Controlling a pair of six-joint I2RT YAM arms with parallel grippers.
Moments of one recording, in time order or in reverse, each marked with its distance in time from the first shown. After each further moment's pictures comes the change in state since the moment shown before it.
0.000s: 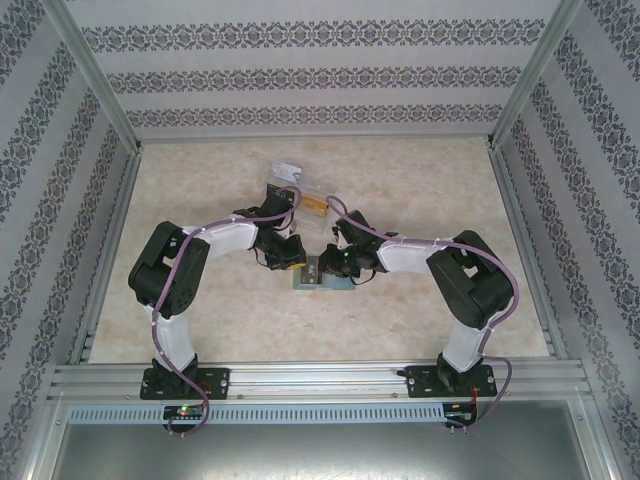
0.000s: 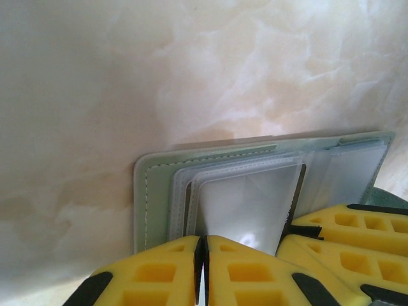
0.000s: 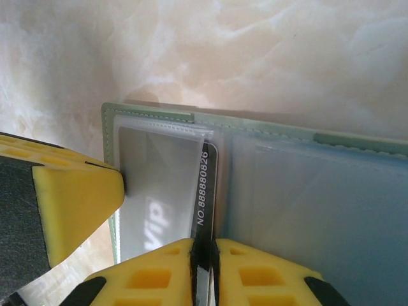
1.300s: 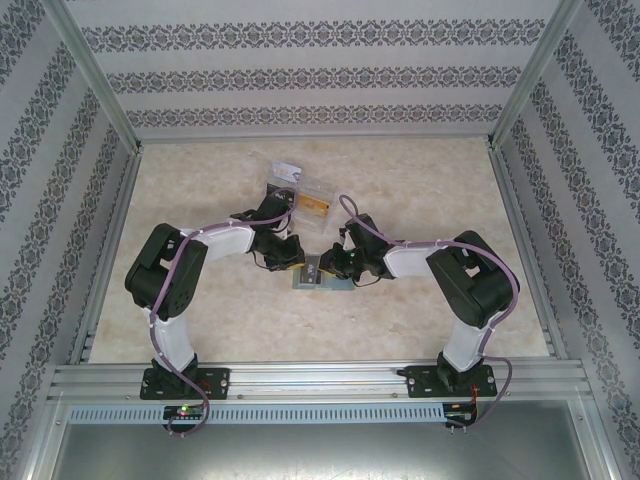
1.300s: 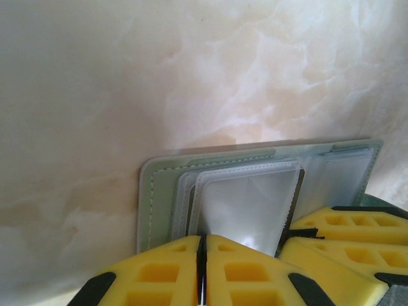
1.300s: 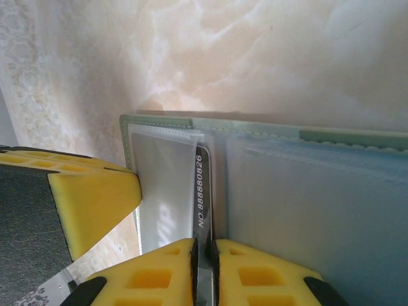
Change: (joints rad) left arm 0.007 -0.021 -0.057 0.083 0.011 -0.027; right arm -0.037 -0.001 -0.106 0.221 -0.104 0.166
